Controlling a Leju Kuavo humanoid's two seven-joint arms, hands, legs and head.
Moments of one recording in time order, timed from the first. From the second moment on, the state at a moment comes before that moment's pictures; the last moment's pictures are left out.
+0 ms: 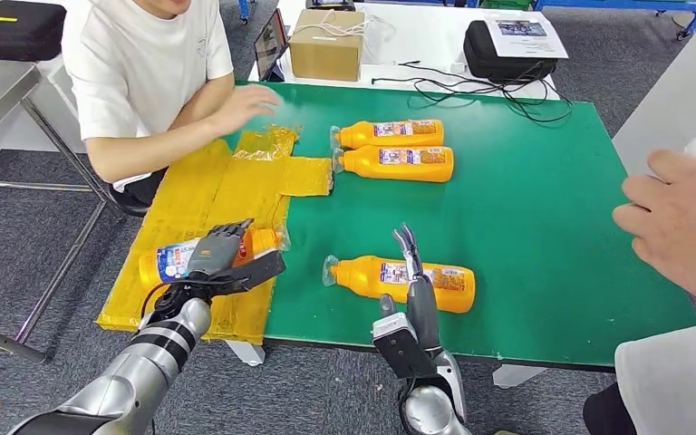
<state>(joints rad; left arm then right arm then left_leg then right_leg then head) -0.54 -0.10 -0.11 -0.49 -1.10 0.20 -0.23 -0.07 0.18 0.40 -1.29 0.51 -0.41 -0.53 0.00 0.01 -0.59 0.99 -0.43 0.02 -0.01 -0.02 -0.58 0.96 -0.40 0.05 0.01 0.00</state>
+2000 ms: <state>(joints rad) 0.18 -0.23 -0.30 -1.77 0.01 0.31 -0.59 -0.22 -0.04 0.20 -0.94 1.15 -0.53 -0.18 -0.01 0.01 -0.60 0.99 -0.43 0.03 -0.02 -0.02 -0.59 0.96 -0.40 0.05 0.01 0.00</state>
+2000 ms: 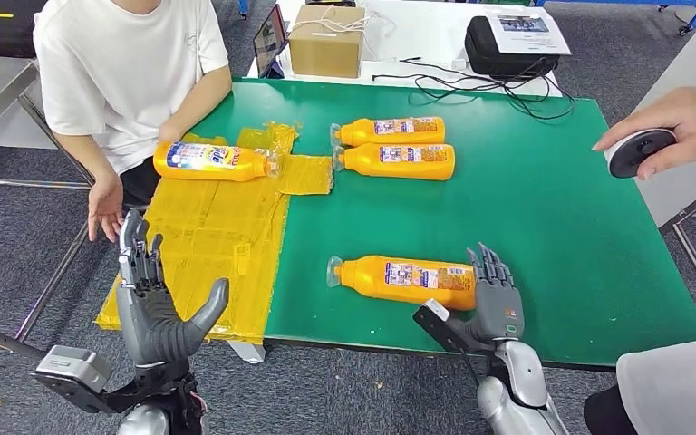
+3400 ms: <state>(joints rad) -0.04 -0.22 -0.42 -1.56 0.01 0.35 -0.49 -0.66 0.02 0.37 -0.43 1.11 -0.10 -0.10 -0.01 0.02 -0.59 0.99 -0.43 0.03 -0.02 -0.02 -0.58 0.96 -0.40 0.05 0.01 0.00</state>
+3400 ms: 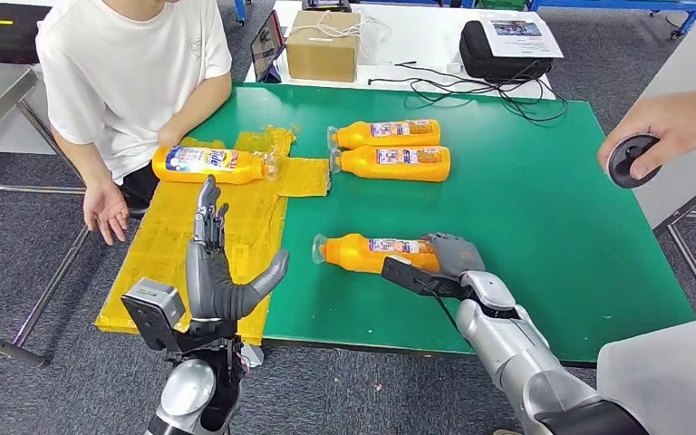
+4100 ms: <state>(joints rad) 0.07 -0.22 -0.39 -1.55 0.23 0.31 -0.39 -0.31 0.10 0.15 -0.76 0.38 -0.16 -0.47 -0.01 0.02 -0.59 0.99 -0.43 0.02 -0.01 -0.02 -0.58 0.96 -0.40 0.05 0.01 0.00</state>
